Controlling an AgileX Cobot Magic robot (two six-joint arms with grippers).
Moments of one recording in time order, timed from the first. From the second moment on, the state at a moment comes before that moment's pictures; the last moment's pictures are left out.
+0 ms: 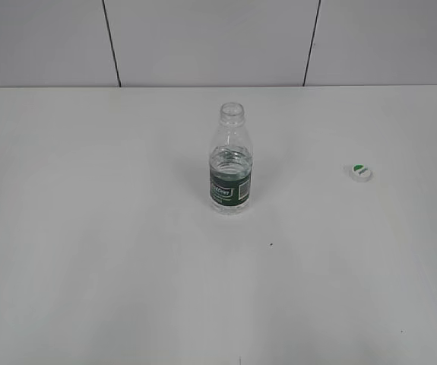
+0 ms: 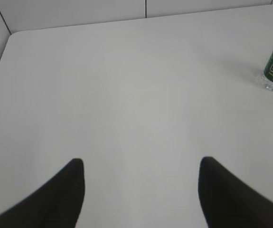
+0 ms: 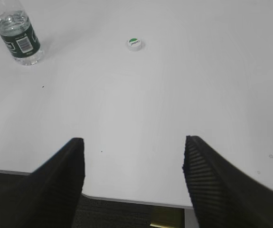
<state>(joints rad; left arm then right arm) -0.05 -0.01 -0.52 0.01 1.08 0.05 0.14 -0.01 -0.53 0.06 1.12 -0.12</state>
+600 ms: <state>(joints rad) -0.05 -0.01 -0.52 0.00 1.07 0.05 0.14 -0.01 -0.51 0.06 1.10 -0.13</state>
